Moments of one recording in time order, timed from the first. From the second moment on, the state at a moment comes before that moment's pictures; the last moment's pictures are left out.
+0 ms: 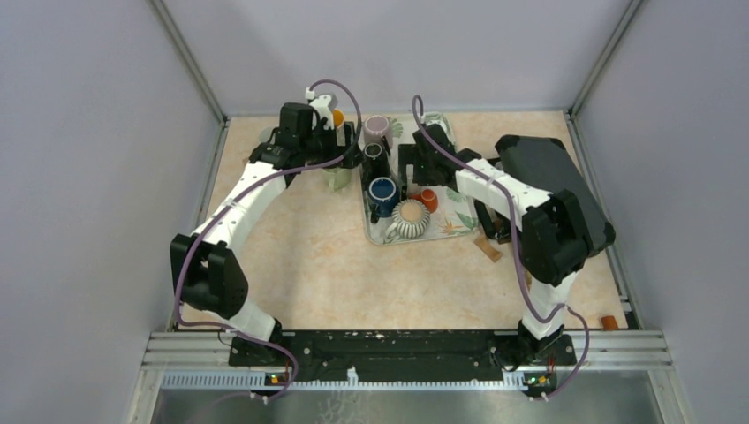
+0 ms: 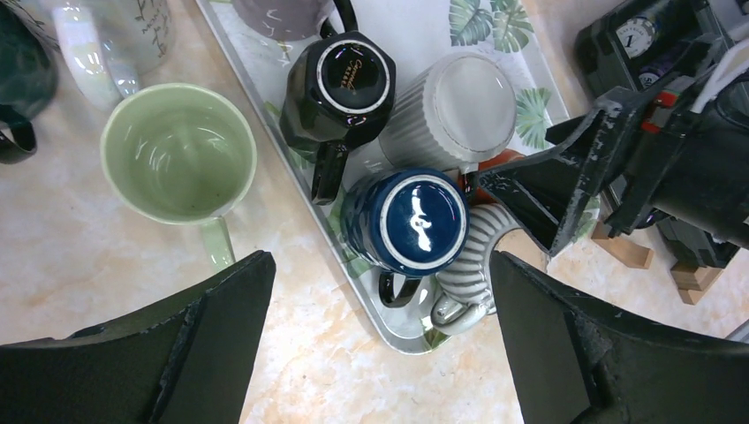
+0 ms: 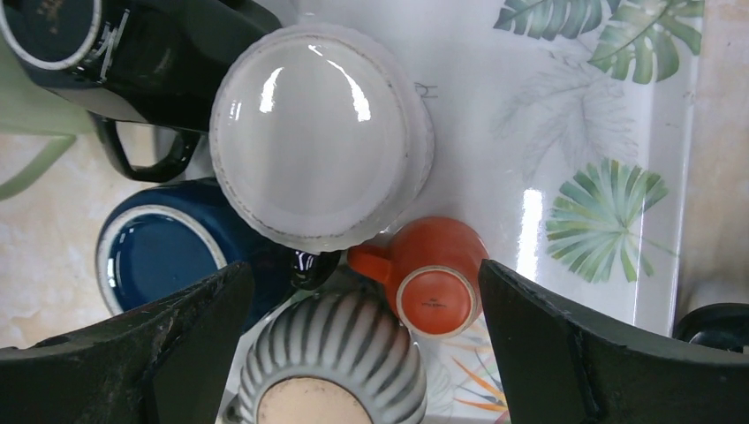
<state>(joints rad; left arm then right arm) -0.30 1.57 1.43 -0.44 0.28 -0.25 0.58 1.84 1.46 -0.42 0.19 0.44</state>
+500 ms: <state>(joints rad) -0.30 1.57 1.41 -0.43 0.30 -0.26 0.58 1.93 1.50 -0.44 0.22 0.39</state>
